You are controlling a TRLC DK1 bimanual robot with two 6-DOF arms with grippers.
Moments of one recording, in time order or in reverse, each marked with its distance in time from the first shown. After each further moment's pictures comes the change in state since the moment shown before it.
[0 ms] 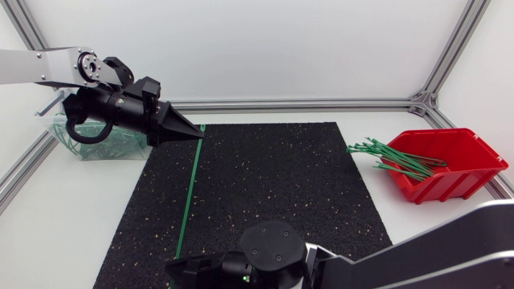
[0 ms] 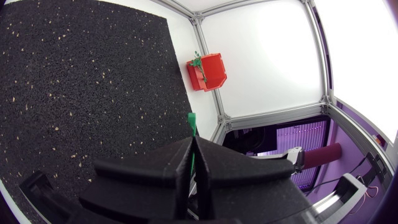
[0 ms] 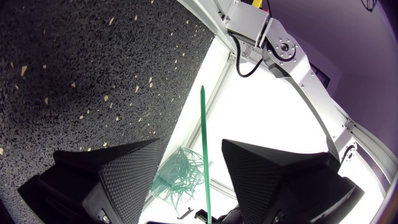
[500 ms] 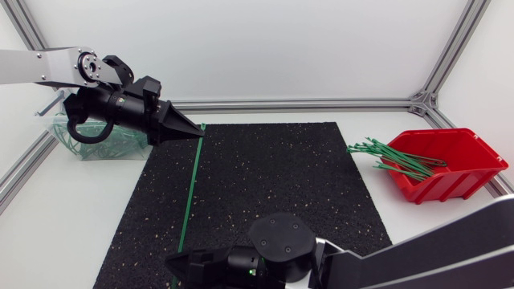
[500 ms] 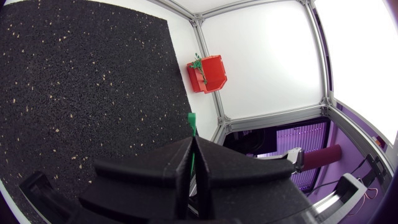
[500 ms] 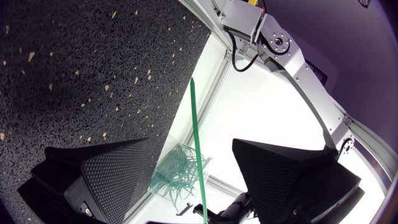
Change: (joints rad) left arm 0.000 0.000 0.000 0.026 0.000 -0.027; right arm -0.031 -0.033 -0.017 -0.002 -0.032 0.000
